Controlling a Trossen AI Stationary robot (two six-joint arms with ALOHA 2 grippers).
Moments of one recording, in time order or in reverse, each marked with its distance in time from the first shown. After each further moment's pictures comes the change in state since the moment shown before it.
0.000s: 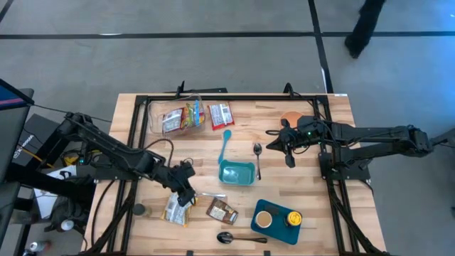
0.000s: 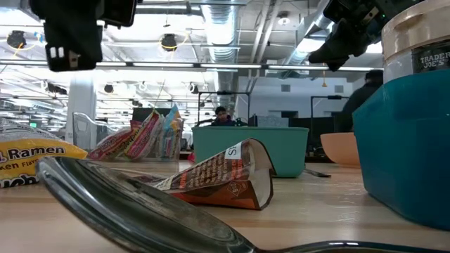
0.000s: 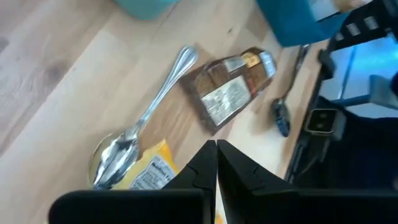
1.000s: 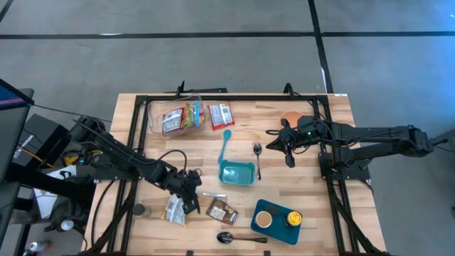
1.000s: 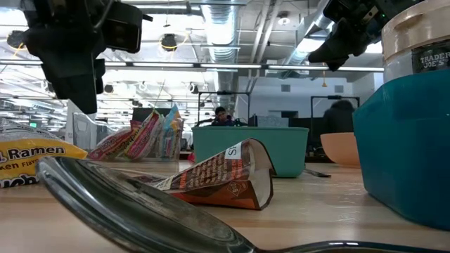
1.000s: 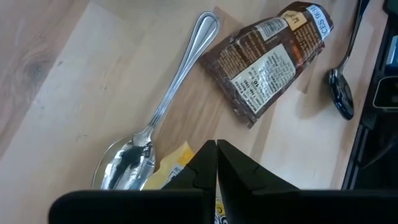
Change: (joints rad) left arm -0.026 0.191 0.000 0.067 -0.003 0.114; right arm 0.000 0.000 0.000 0.005 0.000 0.002
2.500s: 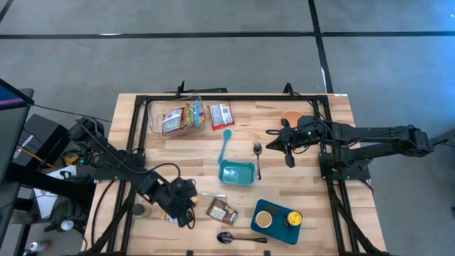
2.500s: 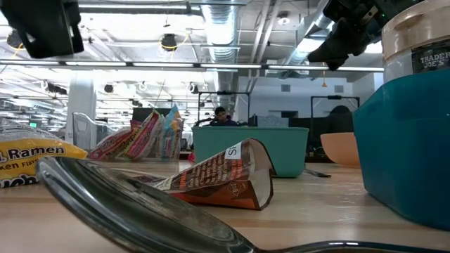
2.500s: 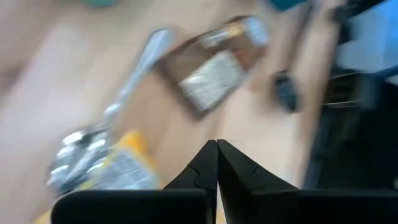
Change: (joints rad) left arm -0.179 0.000 0.144 -0.137 -0.196 -0.113; right arm 0.000 0.000 0.000 0.003 0.000 0.000
